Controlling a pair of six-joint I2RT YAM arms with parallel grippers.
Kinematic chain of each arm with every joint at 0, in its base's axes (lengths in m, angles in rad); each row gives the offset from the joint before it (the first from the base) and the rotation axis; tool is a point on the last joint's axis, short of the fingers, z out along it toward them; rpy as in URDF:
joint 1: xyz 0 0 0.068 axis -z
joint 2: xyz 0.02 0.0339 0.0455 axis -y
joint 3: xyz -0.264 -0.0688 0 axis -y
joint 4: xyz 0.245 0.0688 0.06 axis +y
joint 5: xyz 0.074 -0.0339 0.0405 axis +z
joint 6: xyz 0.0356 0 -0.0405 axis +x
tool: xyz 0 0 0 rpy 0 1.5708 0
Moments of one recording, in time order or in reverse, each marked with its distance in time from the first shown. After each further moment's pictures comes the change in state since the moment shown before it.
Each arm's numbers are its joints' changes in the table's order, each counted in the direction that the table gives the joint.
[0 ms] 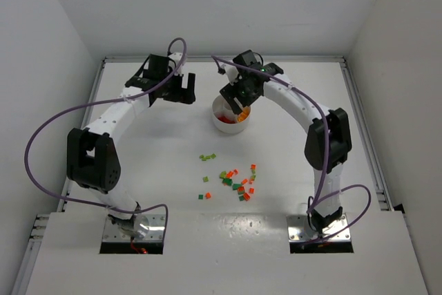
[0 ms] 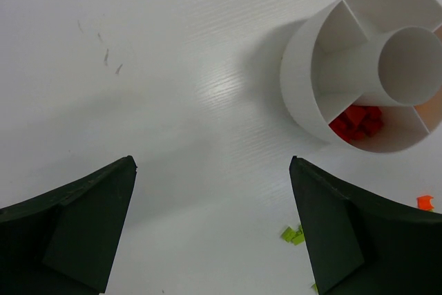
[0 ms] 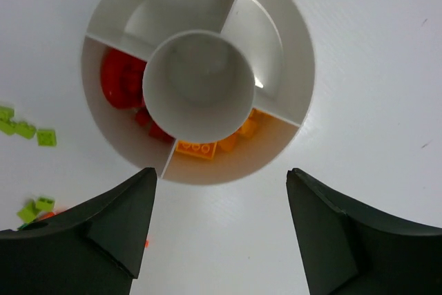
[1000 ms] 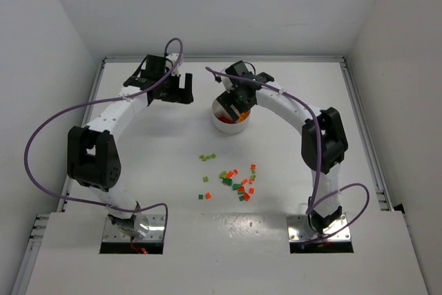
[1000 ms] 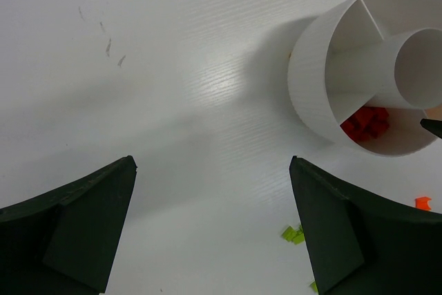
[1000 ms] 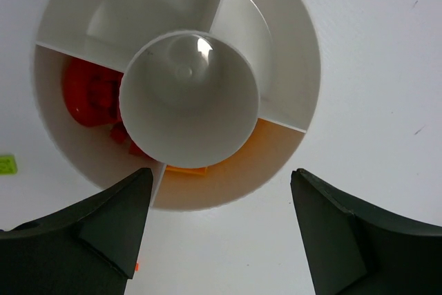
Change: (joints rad) left arm -0.041 -0.020 -0.006 0.000 -0.027 -0.019; right arm -0.055 0.002 -0.119 -0.095 -0.157 0.042
